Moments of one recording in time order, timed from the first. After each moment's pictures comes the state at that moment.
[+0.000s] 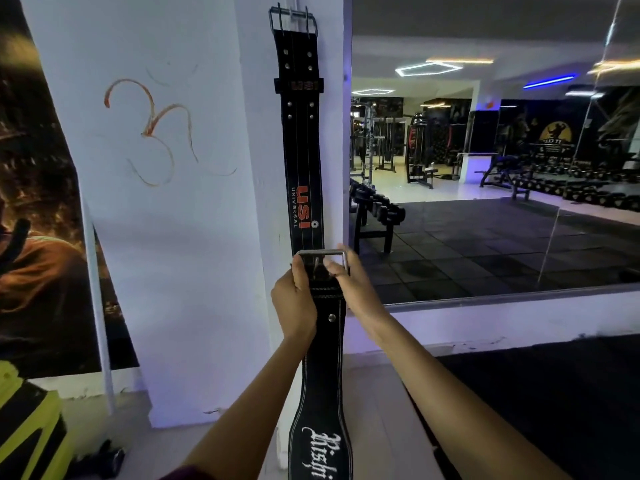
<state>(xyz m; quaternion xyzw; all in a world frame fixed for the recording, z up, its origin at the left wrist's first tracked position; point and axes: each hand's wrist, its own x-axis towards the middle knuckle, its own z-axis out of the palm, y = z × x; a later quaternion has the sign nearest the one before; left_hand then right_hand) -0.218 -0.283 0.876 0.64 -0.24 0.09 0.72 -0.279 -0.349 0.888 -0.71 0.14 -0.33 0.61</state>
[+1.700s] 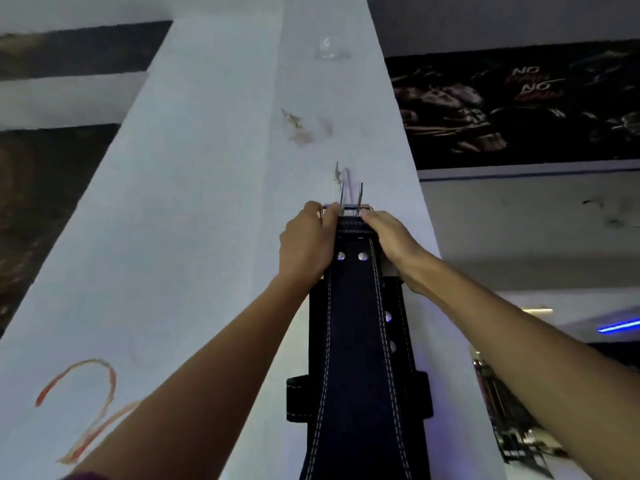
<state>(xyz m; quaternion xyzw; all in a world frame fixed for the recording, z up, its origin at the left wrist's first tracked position) 0.146 -0.527 1.354 0.56 -0.42 0.47 0.54 0.086 -0.628 1.360 -0.72 -0.10 -0.57 0.37</state>
